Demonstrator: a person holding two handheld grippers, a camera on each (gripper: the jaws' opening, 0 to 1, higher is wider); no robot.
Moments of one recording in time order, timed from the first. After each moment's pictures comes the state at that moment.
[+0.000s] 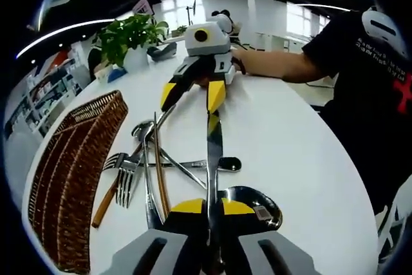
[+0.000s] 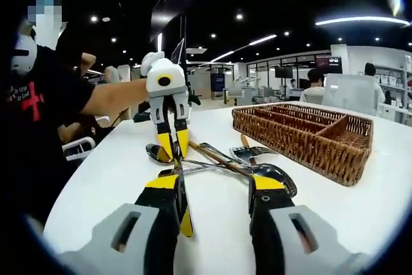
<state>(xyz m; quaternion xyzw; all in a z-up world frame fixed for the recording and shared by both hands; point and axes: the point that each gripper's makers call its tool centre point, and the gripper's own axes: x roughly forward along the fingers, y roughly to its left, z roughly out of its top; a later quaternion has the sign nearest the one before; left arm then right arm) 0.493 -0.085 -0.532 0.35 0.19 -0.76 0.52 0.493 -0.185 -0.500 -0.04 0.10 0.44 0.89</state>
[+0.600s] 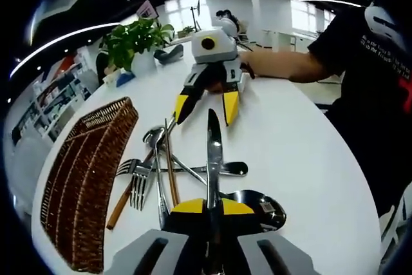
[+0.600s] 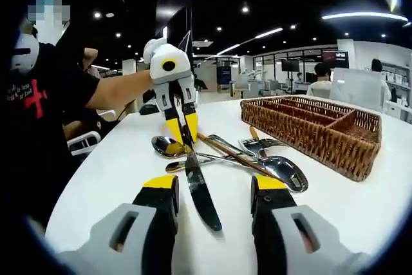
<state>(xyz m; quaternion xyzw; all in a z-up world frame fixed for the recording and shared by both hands) 0.503 -0.087 -0.518 0.36 0.16 -0.74 0.55 0.485 -0.177 -0.511 -0.05 0.13 0.46 0.88</state>
